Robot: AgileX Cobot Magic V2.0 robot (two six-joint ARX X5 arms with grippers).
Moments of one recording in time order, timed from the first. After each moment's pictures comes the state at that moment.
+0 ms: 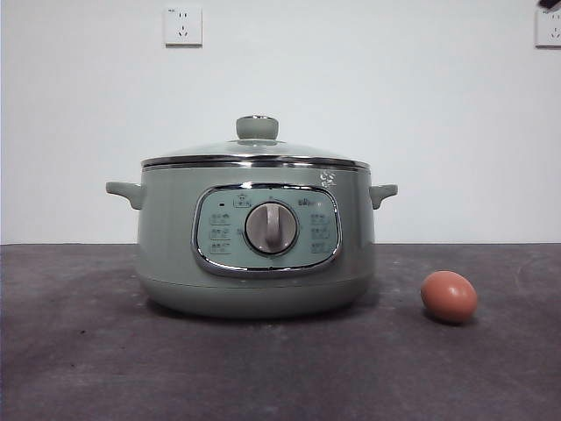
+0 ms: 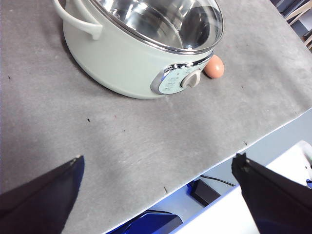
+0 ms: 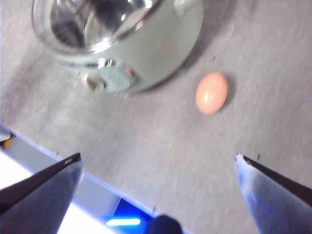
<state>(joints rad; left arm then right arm) 0.08 0.52 0.78 -1.07 0.68 0.09 0.10 0.85 0.94 -0.98 -0.49 -0.07</state>
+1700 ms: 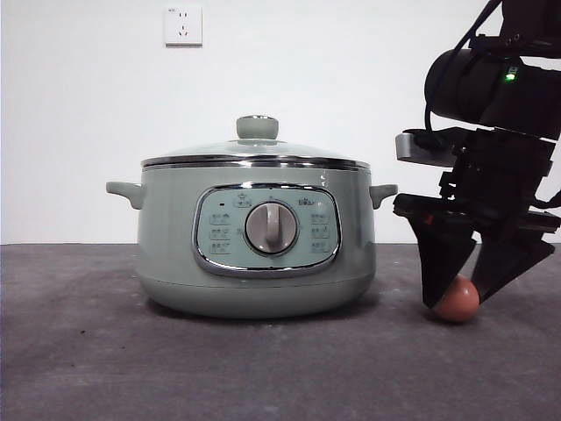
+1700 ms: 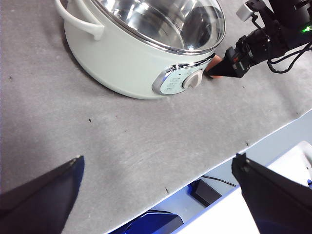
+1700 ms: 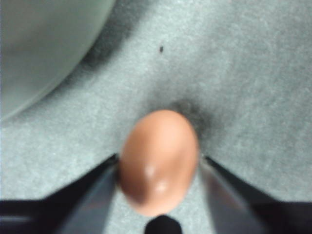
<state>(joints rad) 0.08 0.53 0.78 -1.07 0.68 0.09 0.39 1.64 0.94 -0.46 -0.08 0.00</state>
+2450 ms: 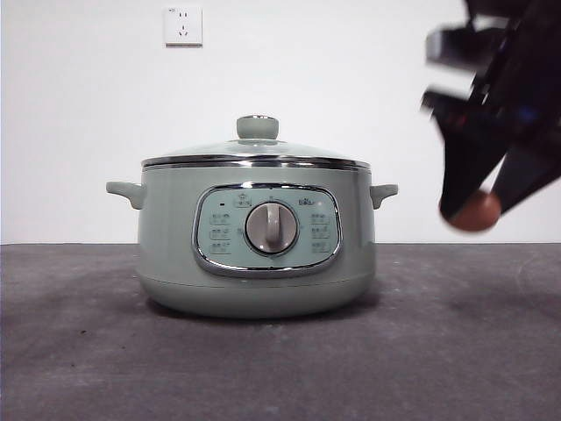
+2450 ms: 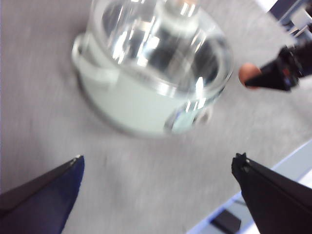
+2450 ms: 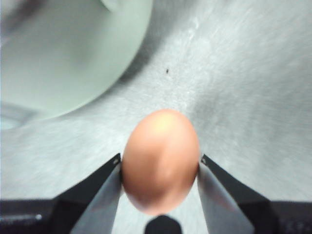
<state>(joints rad) 0.03 0.68 0.85 -0.85 0.65 0.06 0.39 1.32 0.94 -0.62 -0.08 0.00</state>
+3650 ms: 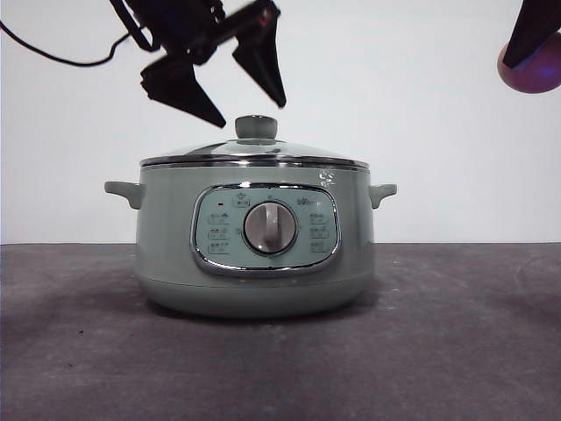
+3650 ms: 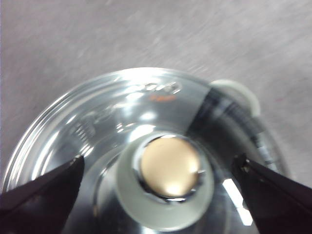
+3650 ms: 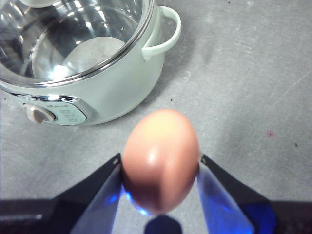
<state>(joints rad) -0.51 1.64 1.43 -0.46 0.15 0.01 0.39 0.89 0.94 -0.79 -0.08 0.00</state>
